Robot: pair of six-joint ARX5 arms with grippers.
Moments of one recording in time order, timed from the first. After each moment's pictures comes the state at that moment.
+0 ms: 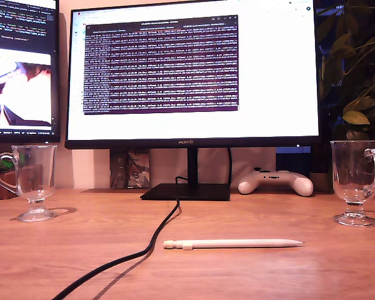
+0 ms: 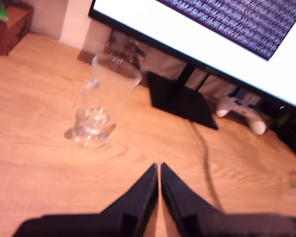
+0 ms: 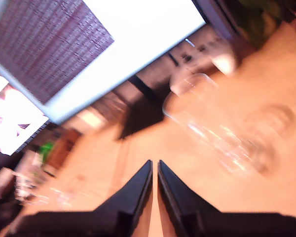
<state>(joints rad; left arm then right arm) -0.09 0.05 0.14 -0.28 0.28 -0.49 -0.09 0.07 0.29 -0.32 -0.45 0.60</state>
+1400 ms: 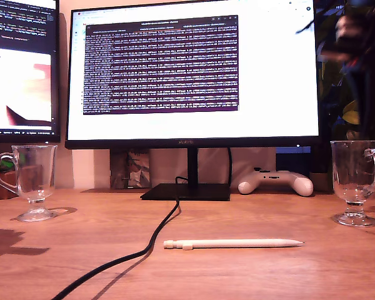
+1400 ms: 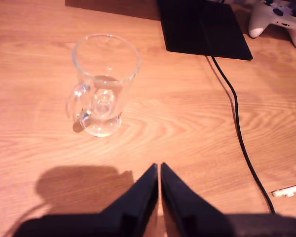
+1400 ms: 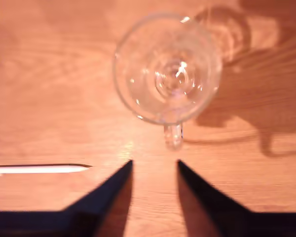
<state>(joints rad) -0.09 0.83 0.56 -0.35 0.31 -0.16 0.20 1.43 1.15 -0.98 -0.07 0.28</state>
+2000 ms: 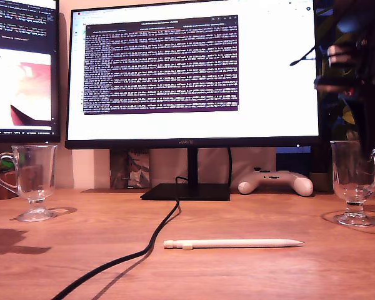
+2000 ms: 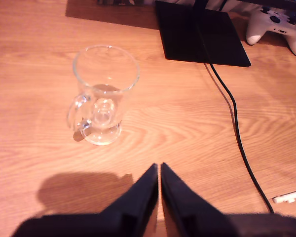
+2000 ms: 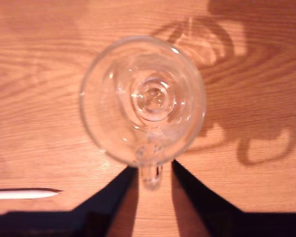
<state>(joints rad) -0.09 0.83 0.56 -0.32 0.31 -0.15 0.20 1.52 1.15 -0.93 0.01 0.24</state>
